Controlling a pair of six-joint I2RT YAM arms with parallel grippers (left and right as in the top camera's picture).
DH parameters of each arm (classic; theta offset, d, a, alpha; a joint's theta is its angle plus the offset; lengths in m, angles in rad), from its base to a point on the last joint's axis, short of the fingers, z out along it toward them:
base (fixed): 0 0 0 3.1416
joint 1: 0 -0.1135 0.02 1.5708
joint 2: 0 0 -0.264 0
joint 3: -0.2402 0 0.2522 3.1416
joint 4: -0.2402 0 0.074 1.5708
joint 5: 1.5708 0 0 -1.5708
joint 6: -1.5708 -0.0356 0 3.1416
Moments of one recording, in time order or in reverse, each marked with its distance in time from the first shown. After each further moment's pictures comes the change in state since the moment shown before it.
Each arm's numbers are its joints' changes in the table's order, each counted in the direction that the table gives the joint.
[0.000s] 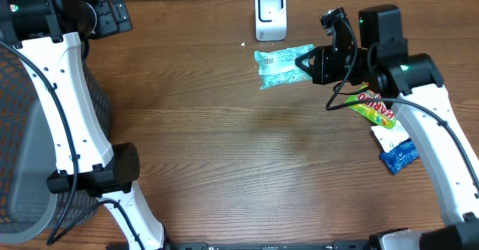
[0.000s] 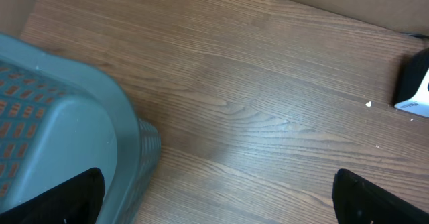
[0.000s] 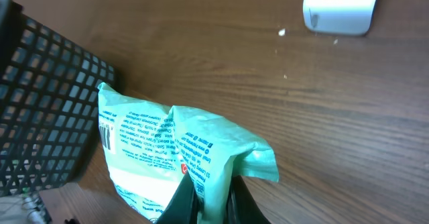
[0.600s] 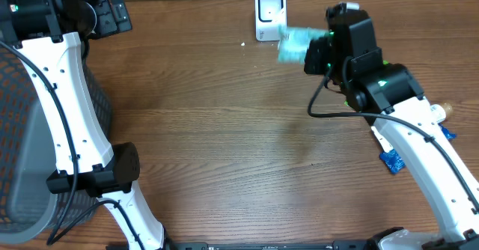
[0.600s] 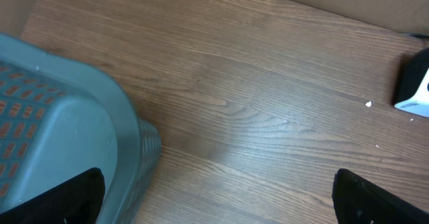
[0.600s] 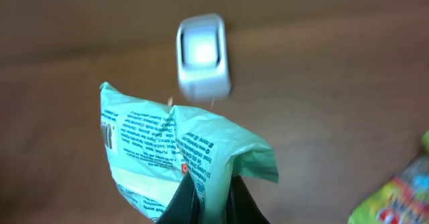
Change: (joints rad) left arm 0.000 0.000 0.000 0.000 0.000 0.000; right arm -0.183 -0.039 0.000 0.118 0.755 -0.273
